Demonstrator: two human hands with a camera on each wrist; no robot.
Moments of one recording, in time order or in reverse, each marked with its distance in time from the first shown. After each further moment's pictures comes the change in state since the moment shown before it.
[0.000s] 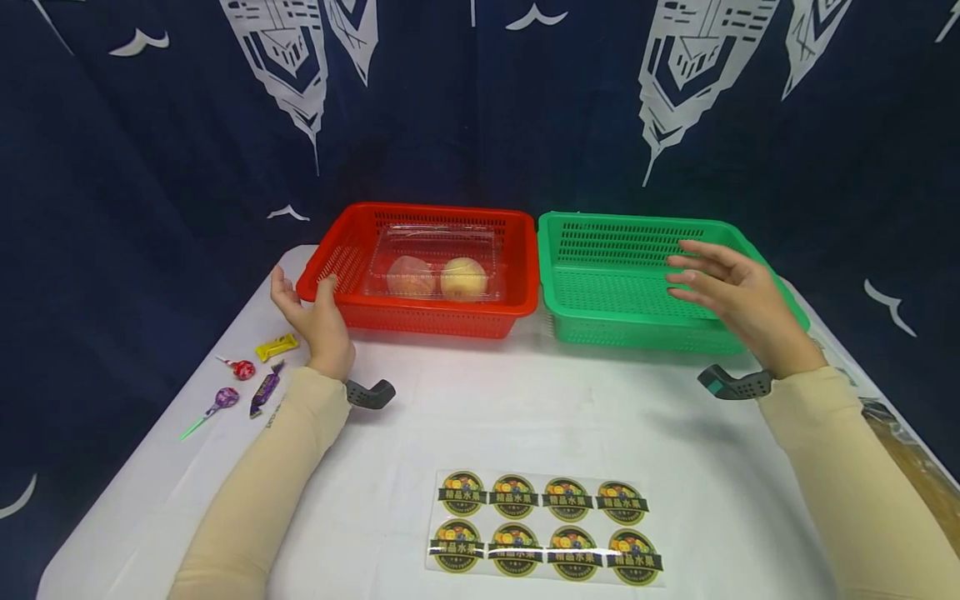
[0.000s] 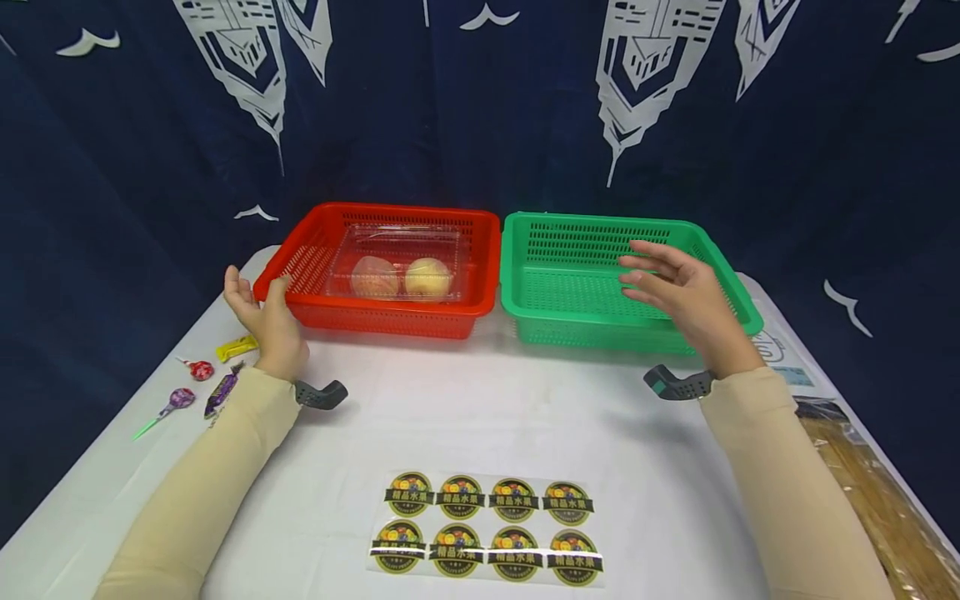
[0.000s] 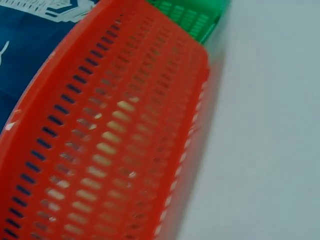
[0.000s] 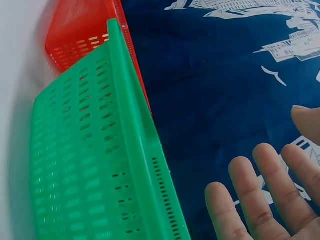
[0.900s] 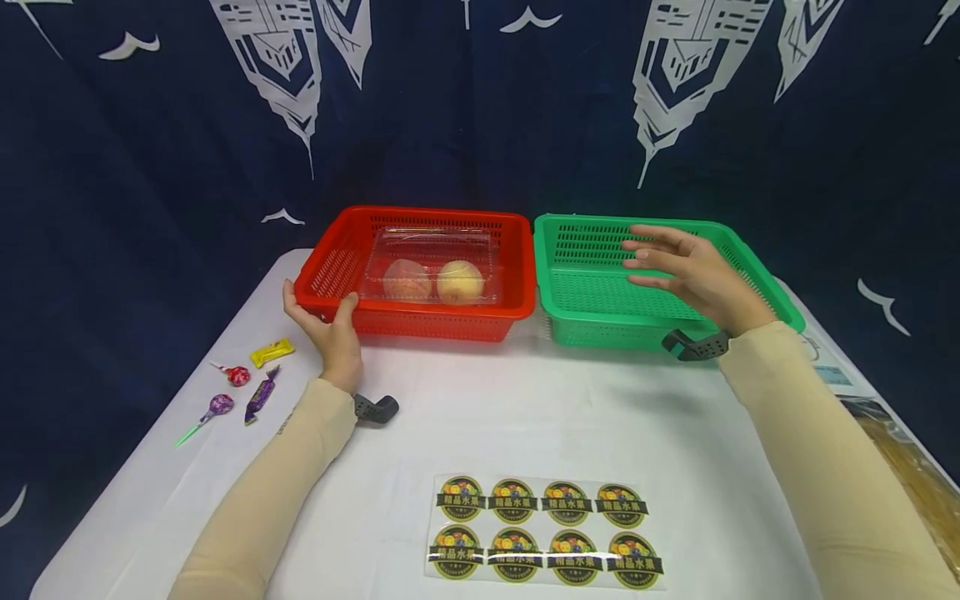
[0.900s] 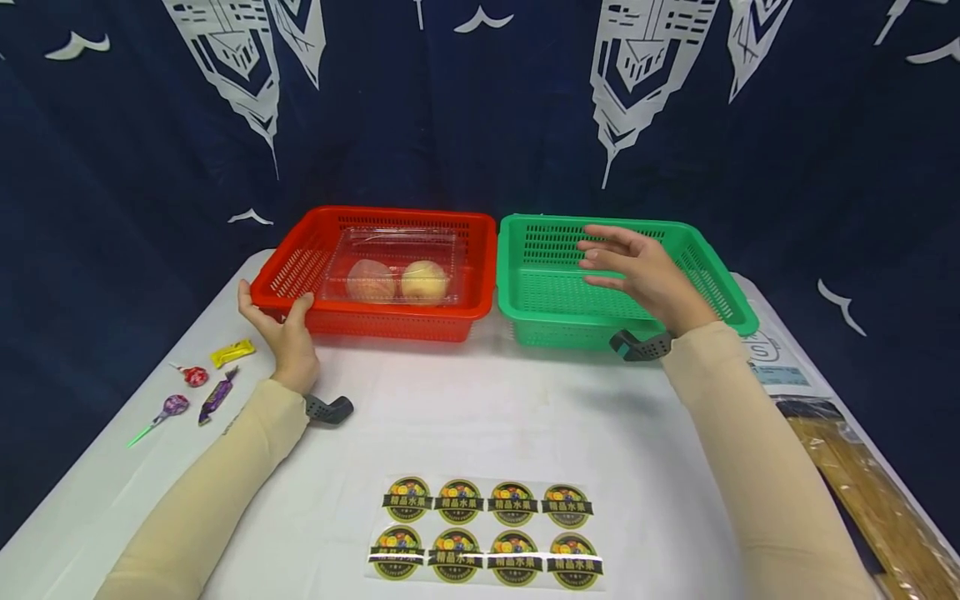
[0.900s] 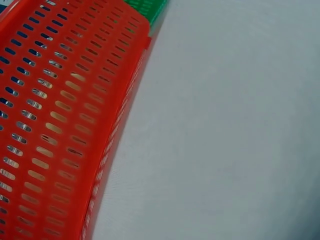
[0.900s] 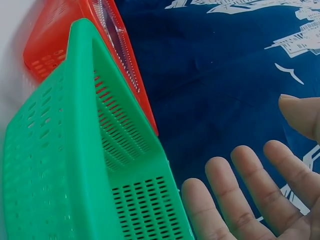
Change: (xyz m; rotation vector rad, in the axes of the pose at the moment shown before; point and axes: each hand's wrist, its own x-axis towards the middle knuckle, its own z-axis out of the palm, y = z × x) left_hand 0.001 -0.040 -0.003 -0.041 -0.137 0.113; right_hand 0.051 -0.007 0.021 -0.013 -0.080 0.170
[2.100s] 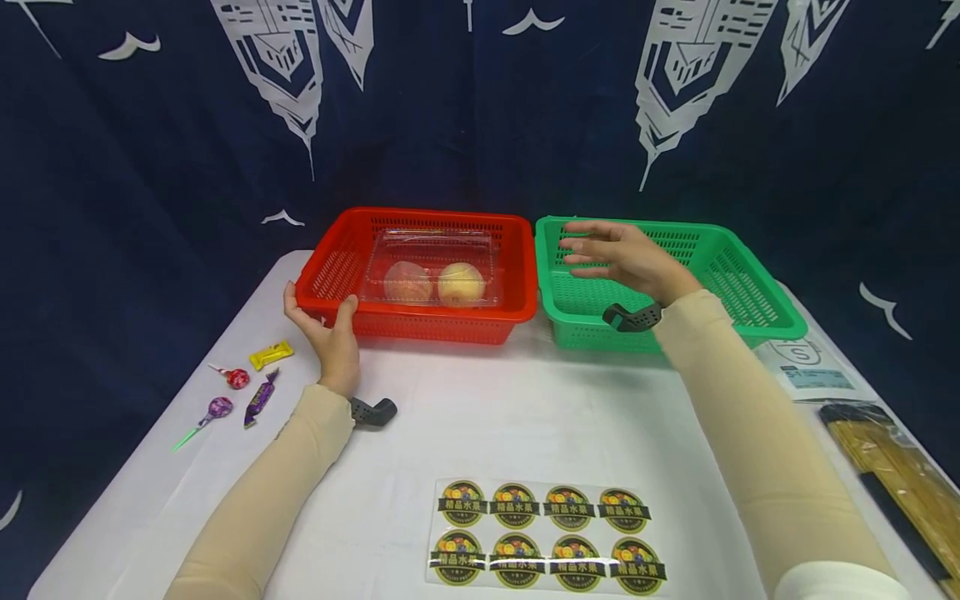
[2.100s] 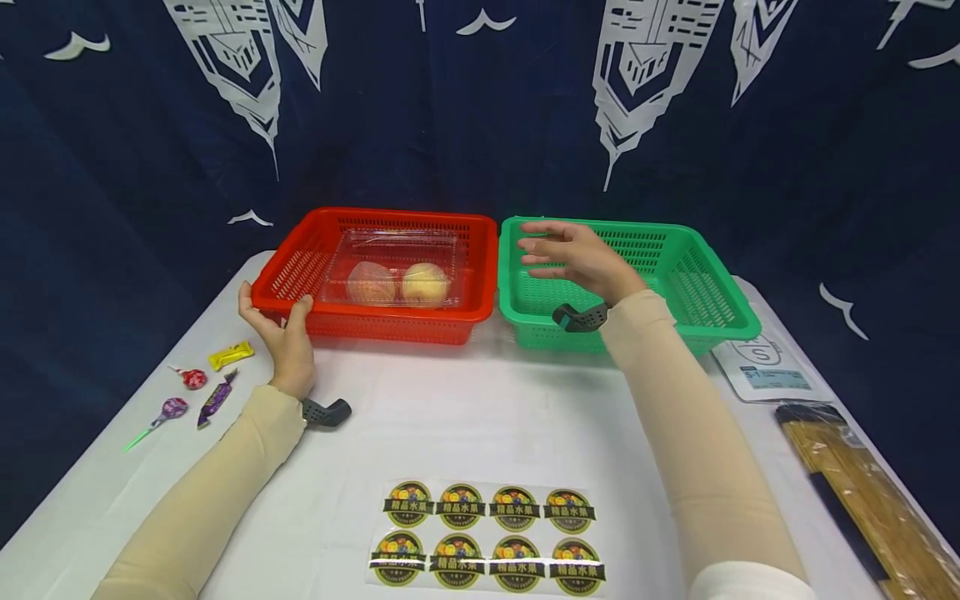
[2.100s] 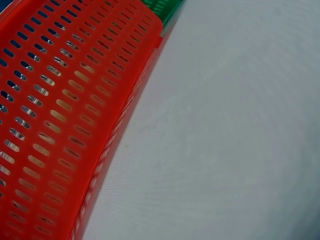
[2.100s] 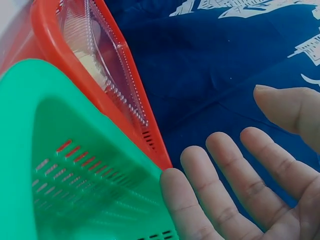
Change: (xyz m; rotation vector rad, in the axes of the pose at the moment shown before) left_hand 0.000 -0.004 -0.008 0.079 -0.061 0.026; right_hand 0.063 -0.002 0.050 -0.051 -0.122 0.105
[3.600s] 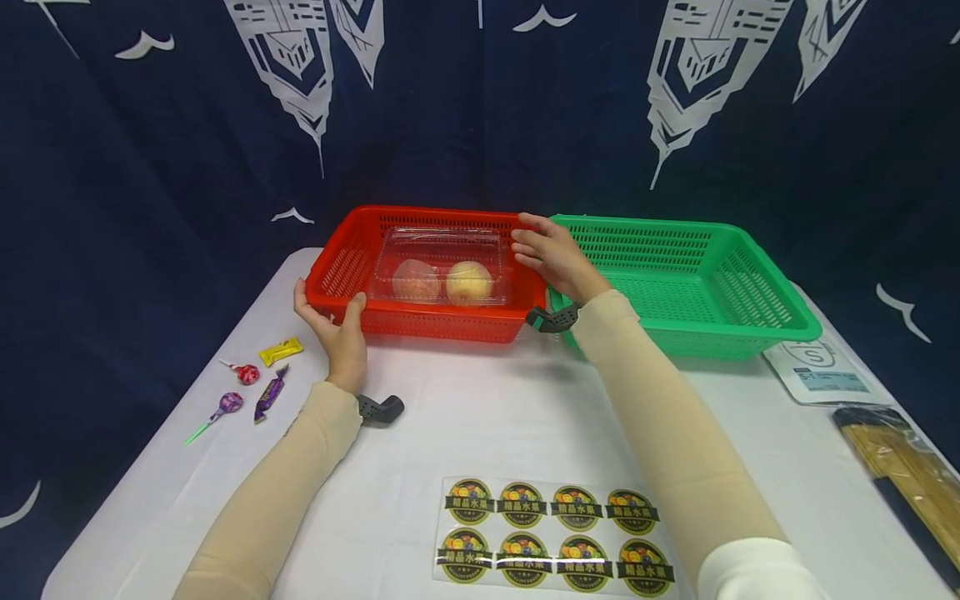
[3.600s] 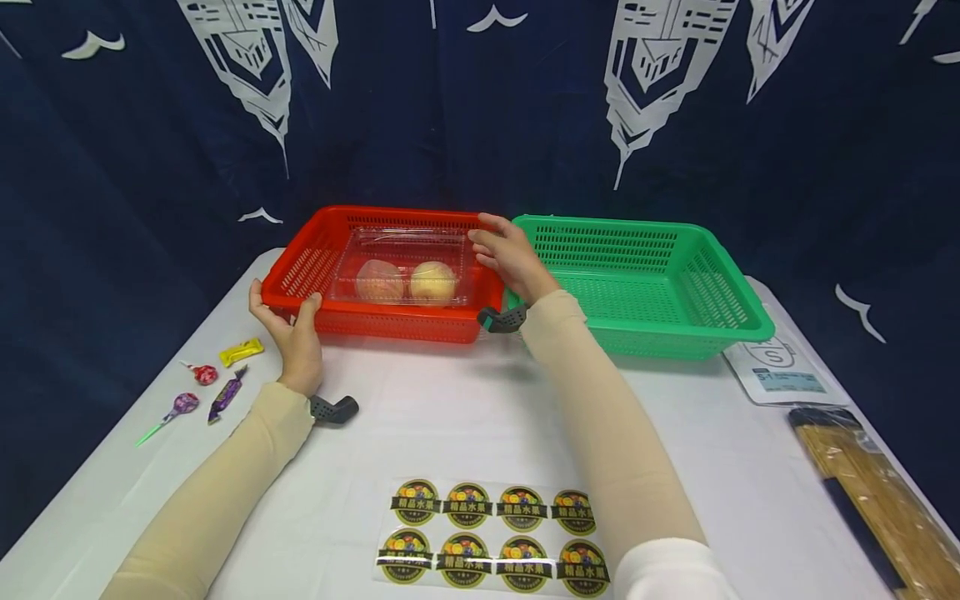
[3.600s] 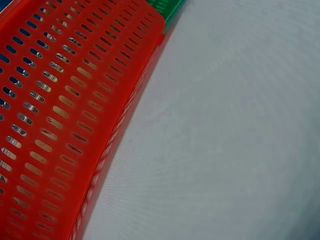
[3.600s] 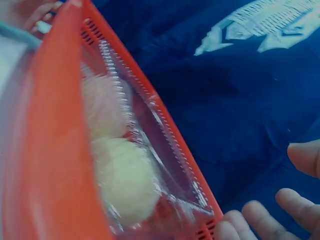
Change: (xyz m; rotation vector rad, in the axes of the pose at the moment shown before) left_hand -0.001 -0.001 0.000 0.003 -0.021 0.008; right_hand 0.067 0.013 0.091 0.169 0.176 0.020
